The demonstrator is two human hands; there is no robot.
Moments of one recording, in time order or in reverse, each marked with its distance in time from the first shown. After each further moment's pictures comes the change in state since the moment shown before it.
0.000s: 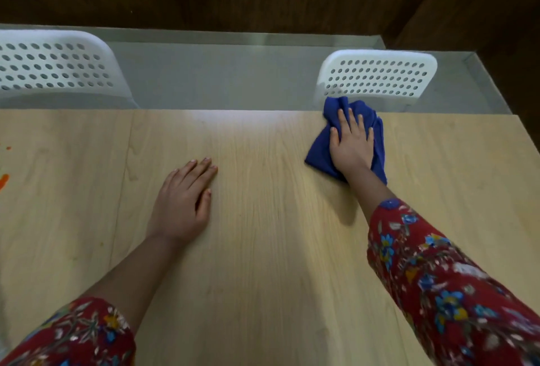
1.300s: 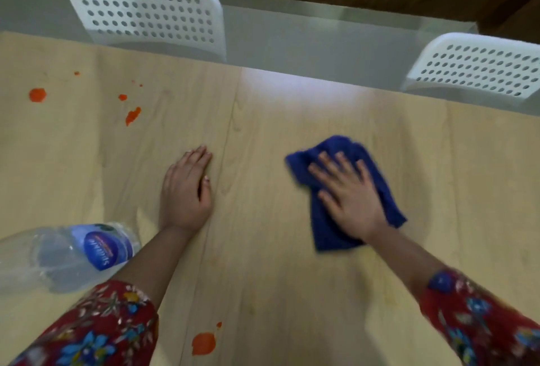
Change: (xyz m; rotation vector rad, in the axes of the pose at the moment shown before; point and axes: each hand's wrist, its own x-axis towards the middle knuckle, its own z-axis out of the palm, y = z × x) left_hand -0.123 -0.087 -0.054 -0.013 0.130 -0.387; right_hand -0.189 -0.095 0.035 -0.124 -0.083 -0.811
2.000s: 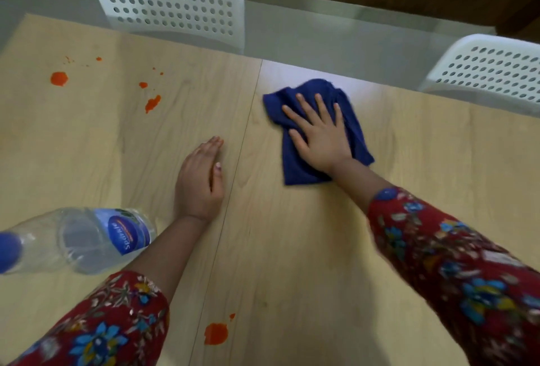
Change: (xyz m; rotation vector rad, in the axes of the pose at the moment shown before) left_hand -0.001 0.000 -0.005 -0.210 0.084 -0.045; right_hand 0.134 -0.048 -0.008 0.024 0.014 0.016
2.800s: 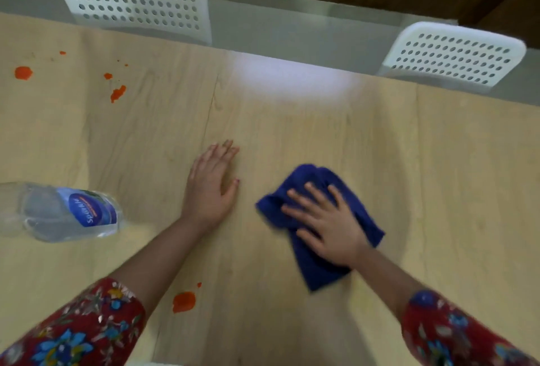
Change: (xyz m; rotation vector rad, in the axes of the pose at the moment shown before) left_hand -0.043 0.066 0.025 0.096 -0.286 0.099; right_hand -0.232 0.033 0.012 -0.016 -0.054 -0.244
